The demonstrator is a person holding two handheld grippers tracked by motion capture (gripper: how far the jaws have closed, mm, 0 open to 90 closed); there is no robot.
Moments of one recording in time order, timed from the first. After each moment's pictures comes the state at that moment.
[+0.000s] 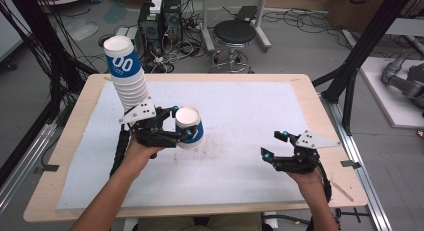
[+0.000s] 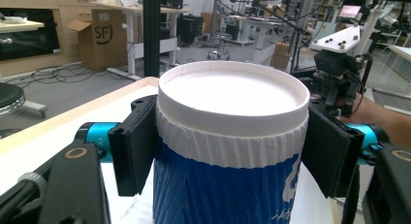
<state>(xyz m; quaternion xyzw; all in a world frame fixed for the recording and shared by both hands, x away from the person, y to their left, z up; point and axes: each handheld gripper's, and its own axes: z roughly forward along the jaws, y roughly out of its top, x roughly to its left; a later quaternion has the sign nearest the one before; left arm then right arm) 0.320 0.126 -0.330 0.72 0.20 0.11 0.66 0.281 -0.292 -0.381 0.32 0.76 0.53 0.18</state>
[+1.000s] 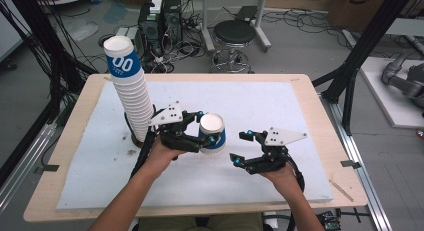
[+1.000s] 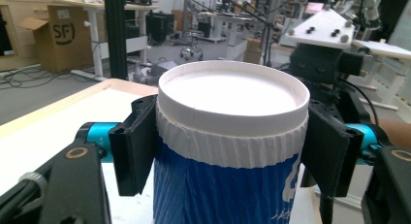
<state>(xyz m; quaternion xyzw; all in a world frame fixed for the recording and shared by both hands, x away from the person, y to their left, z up) 0.327 0.076 -0.343 0.73 0.15 0.07 0.66 0.293 -0.222 -0.377 0.21 0.79 0.57 0.10</state>
